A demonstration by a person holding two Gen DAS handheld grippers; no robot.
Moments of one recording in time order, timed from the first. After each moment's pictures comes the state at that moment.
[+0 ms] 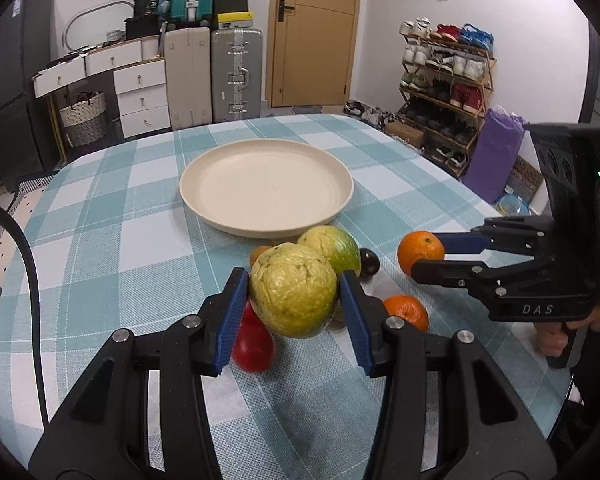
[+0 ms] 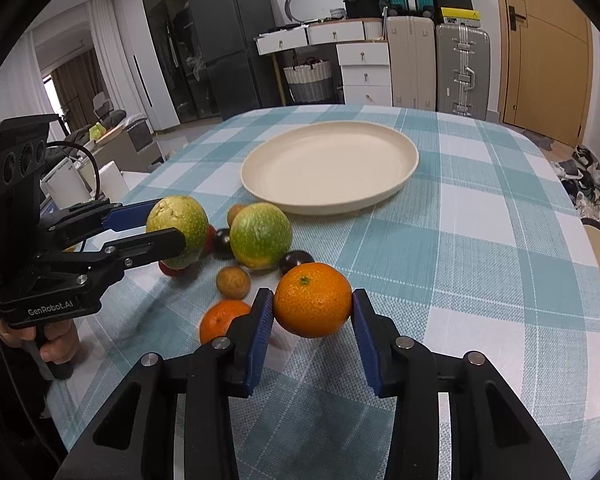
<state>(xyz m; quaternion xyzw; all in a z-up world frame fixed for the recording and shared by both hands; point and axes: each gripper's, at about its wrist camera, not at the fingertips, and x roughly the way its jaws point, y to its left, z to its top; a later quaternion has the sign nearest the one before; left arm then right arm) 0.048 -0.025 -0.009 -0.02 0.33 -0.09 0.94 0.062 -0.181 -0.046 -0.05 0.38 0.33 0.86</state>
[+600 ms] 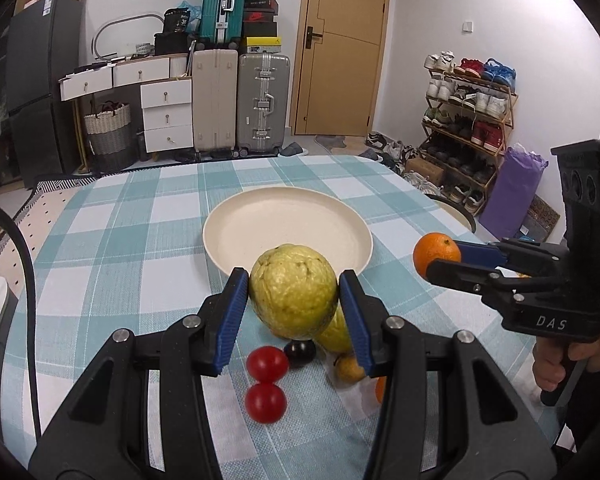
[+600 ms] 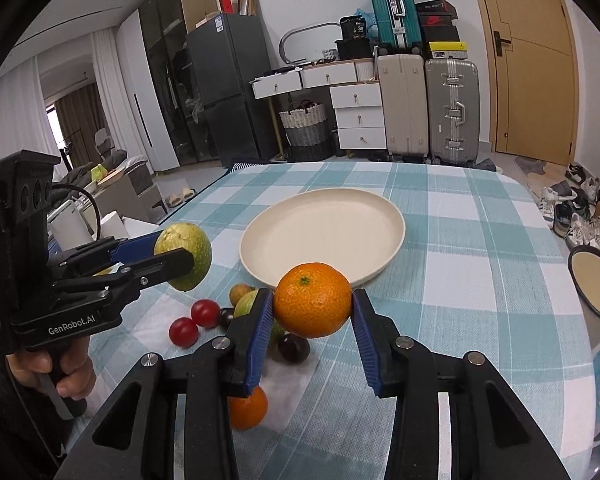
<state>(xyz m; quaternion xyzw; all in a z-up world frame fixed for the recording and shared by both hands) 0.067 -0.020 0.027 -0.04 0.29 -0.05 0.96 0.080 -0.184 -0.004 -0.02 0.32 0.32 0.89</state>
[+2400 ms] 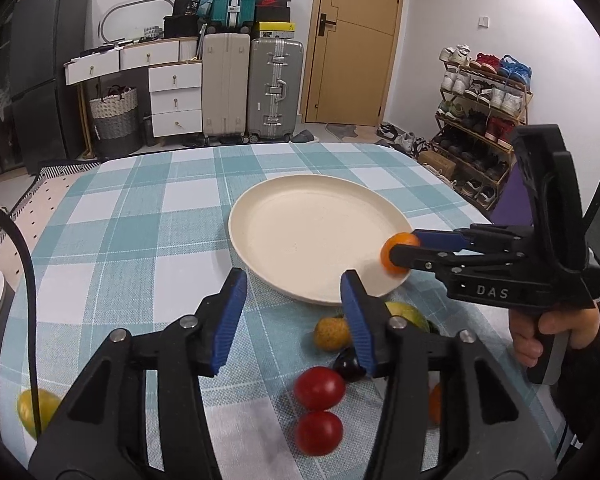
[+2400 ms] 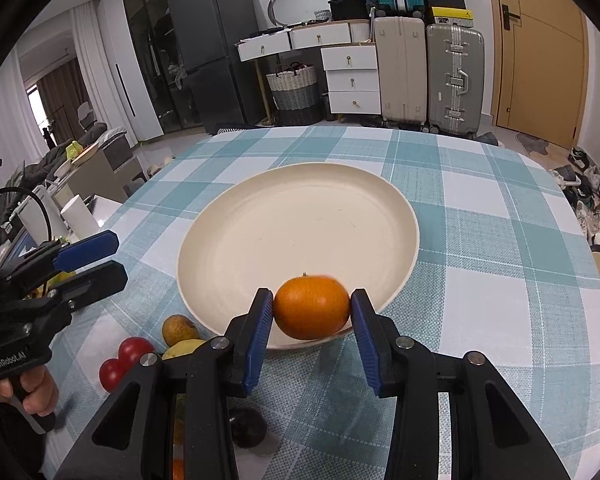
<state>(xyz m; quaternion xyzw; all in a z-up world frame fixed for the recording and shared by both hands) 0.104 0.010 0.000 -0.05 0.31 -0.04 0.95 0.166 -0.139 -0.043 -0.05 0.38 0.31 0.87</state>
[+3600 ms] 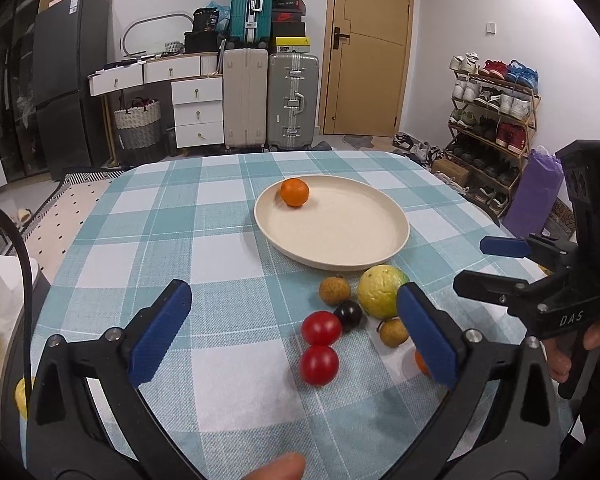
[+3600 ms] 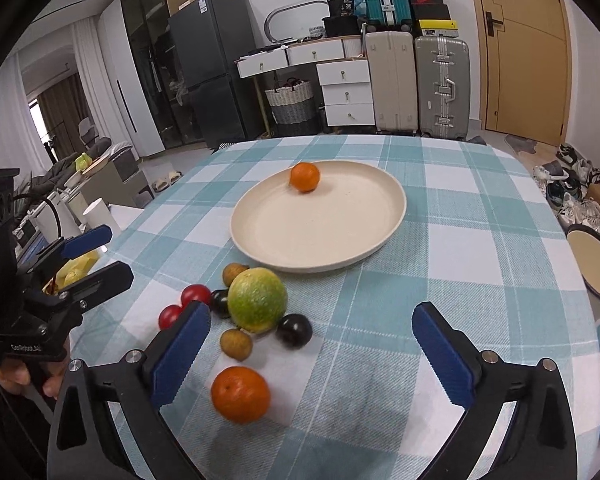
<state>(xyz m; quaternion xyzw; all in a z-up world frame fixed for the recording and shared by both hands) 0.022 0.003 0.019 -0.04 0.29 0.01 0.96 0.072 -0.170 -0.020 -0.03 0.37 0.30 0.88</state>
